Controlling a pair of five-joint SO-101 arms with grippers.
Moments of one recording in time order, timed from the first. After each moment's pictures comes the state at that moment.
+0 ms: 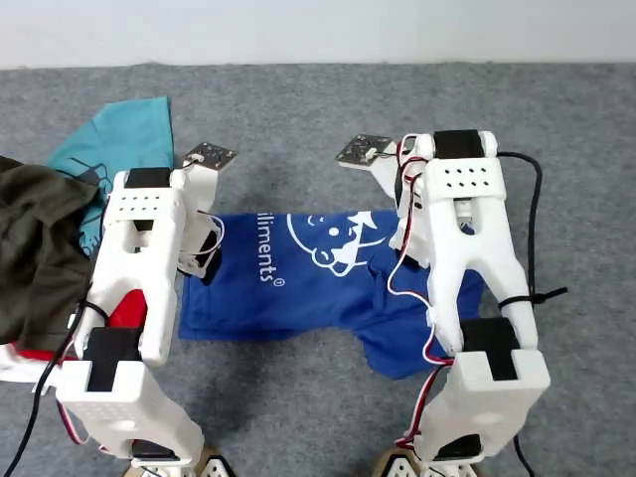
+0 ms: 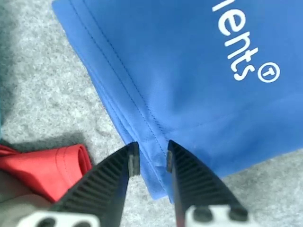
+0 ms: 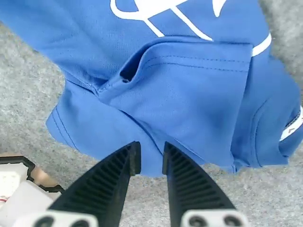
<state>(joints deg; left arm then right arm) -4.7 11.8 8.8 86.3 -13.3 -7.1 13.2 -12.2 100.5 48.1</state>
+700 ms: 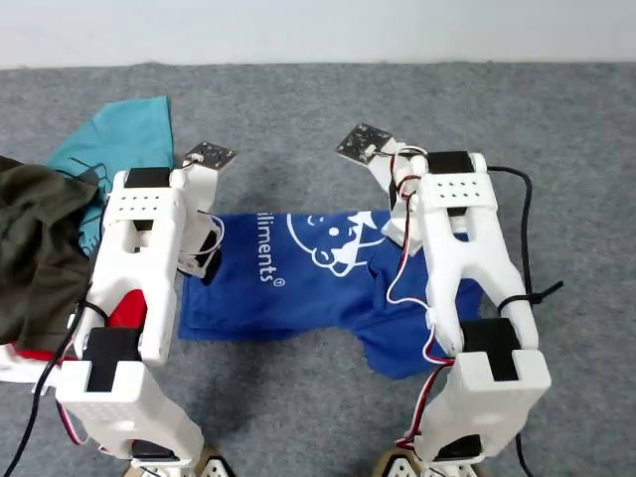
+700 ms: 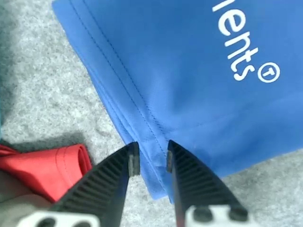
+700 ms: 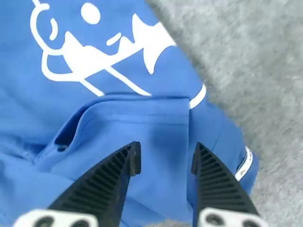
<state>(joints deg) -4.7 11.8 8.8 86.3 -13.3 -7.0 13.1 -0.4 73.7 45.2</state>
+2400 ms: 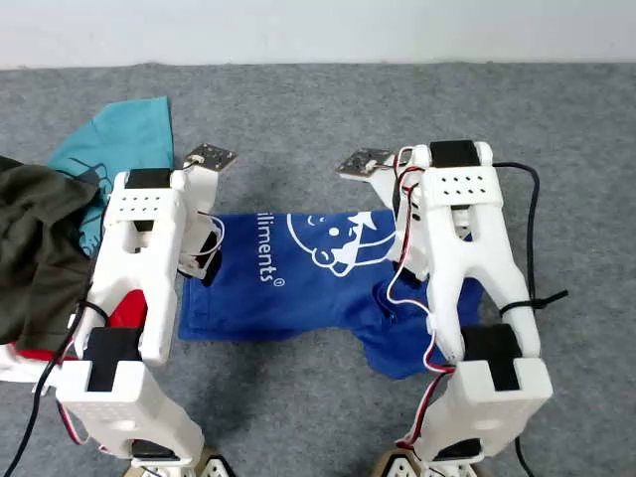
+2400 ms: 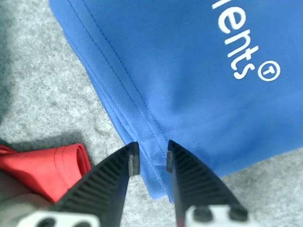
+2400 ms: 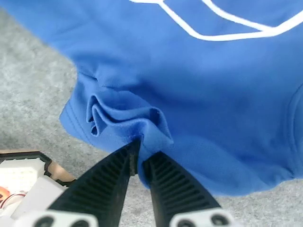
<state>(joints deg) -4.7 11.8 9.3 86.3 -13.3 -7.5 9.6 -4.3 100.3 44.8</state>
